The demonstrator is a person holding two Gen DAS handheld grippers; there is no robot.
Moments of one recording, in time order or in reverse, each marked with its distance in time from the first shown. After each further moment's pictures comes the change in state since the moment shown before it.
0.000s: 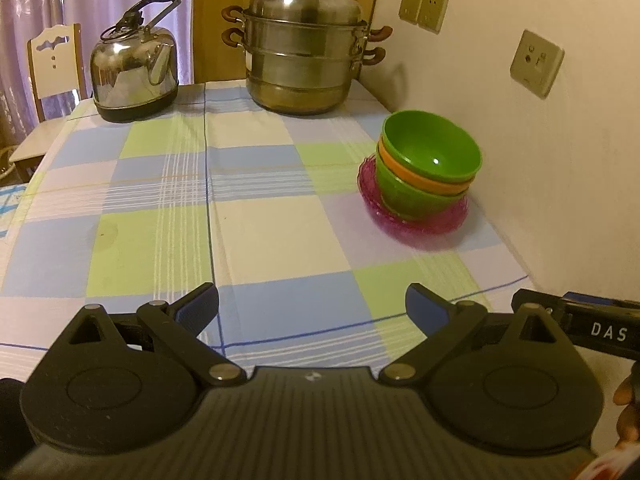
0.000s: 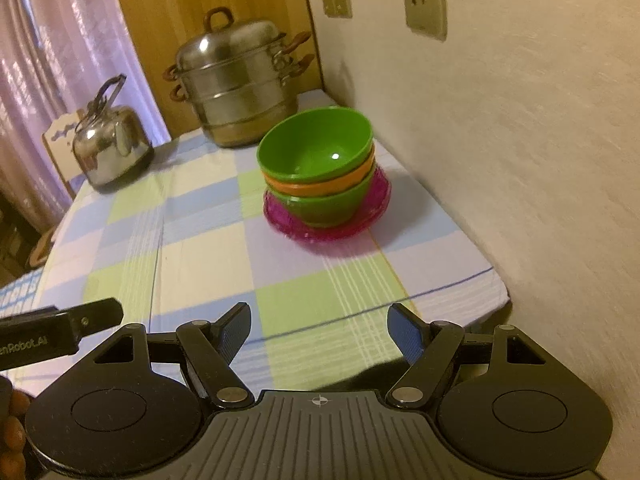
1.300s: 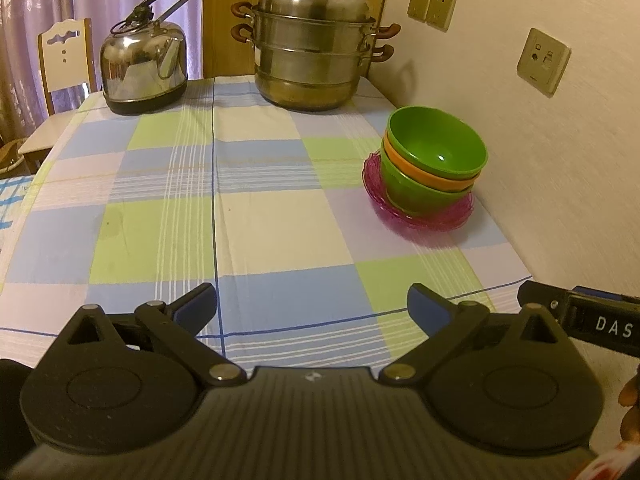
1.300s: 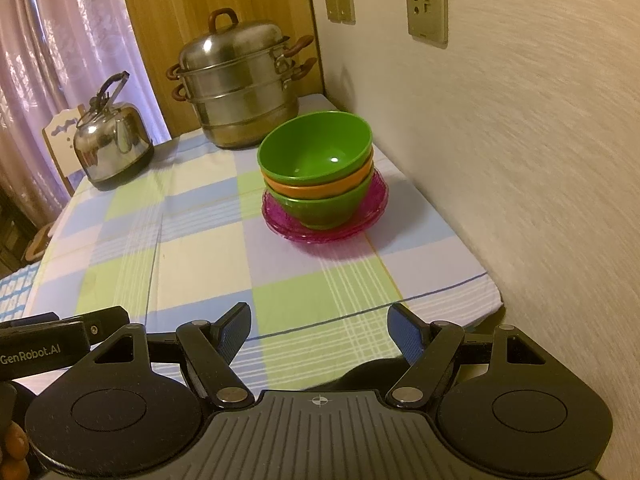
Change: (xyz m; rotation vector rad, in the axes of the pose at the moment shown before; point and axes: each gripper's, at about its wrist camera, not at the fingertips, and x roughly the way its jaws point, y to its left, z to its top) left arm -0.002 -0.005 -0.005 -0.023 -0.003 0.021; right arm -0.006 0.000 -0.004 -0.018 -0.018 -0.016
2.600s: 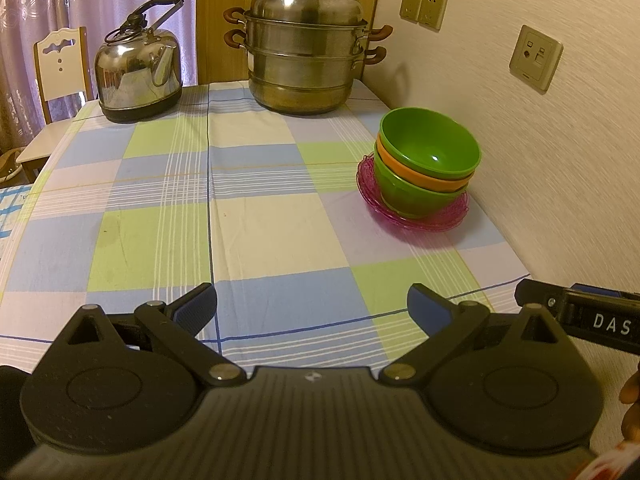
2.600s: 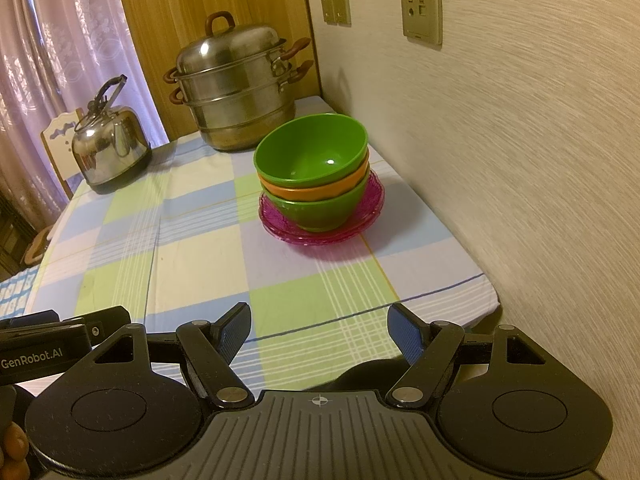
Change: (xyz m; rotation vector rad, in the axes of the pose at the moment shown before) left arm -0.001 -0.005 0.001 0.019 -0.008 -0.004; right arm 0.000 -0.003 0.002 0.003 -0.003 0.000
